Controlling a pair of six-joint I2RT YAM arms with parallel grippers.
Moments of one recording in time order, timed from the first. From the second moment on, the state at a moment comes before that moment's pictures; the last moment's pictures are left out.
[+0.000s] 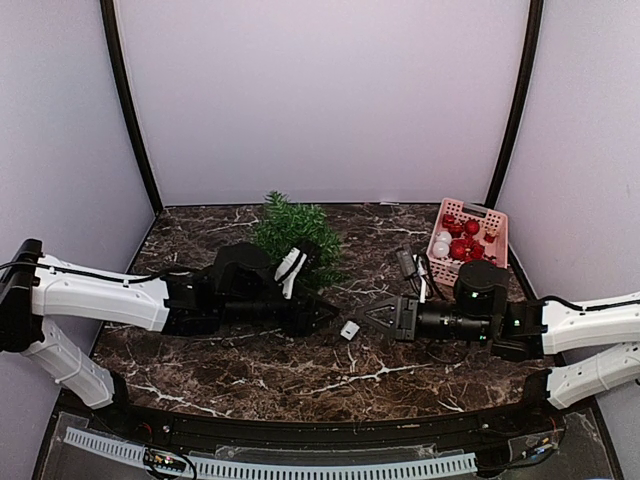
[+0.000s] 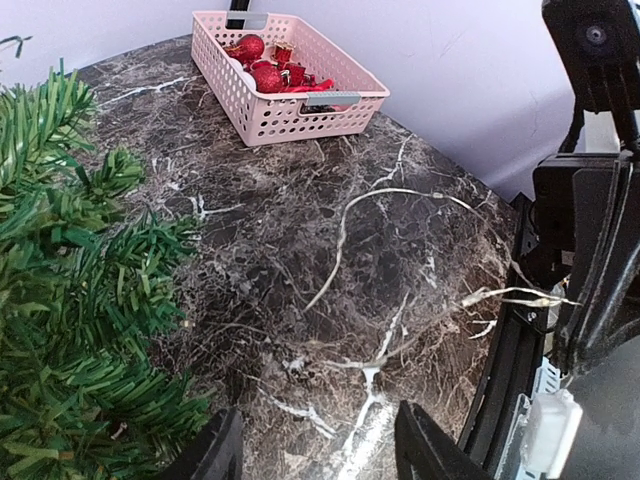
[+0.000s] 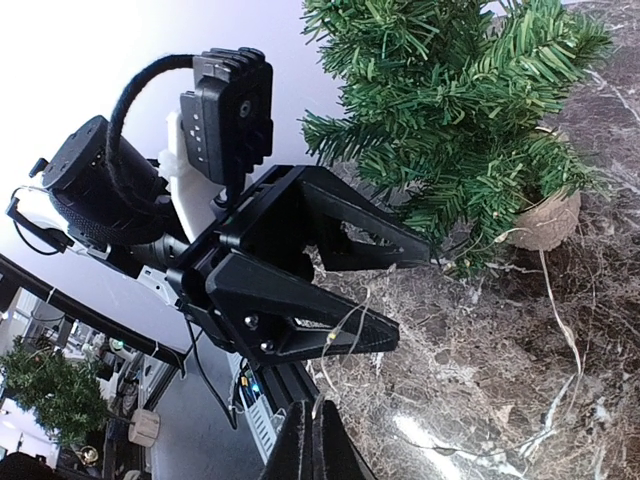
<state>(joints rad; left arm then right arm) -1.08 1.46 0.87 0.14 0.04 -0.34 1.10 1.06 0.52 0.33 -0.16 0.79</state>
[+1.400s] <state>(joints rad) -1.10 1.39 0.84 0.15 0.03 -0.31 1.10 1.13 0.56 0.12 0.03 0.84</state>
